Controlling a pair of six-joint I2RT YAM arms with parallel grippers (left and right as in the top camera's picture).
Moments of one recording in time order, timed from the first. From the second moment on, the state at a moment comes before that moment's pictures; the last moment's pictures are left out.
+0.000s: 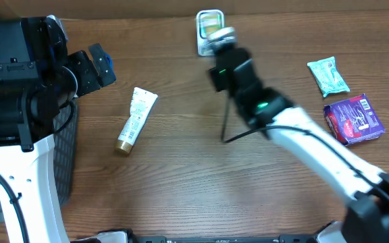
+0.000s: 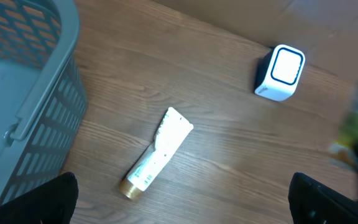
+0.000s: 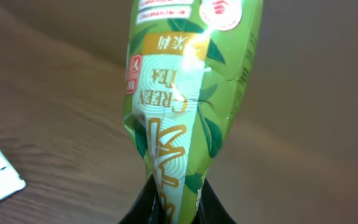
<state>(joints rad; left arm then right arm) 0.05 1.46 2.05 -1.42 0.00 -0.34 0.59 1.66 1.33 -0.18 0.33 0.05</state>
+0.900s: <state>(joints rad) 0.05 1.46 2.05 -1.42 0.00 -0.34 -0.13 1.82 1.33 -0.67 0.09 0.95</state>
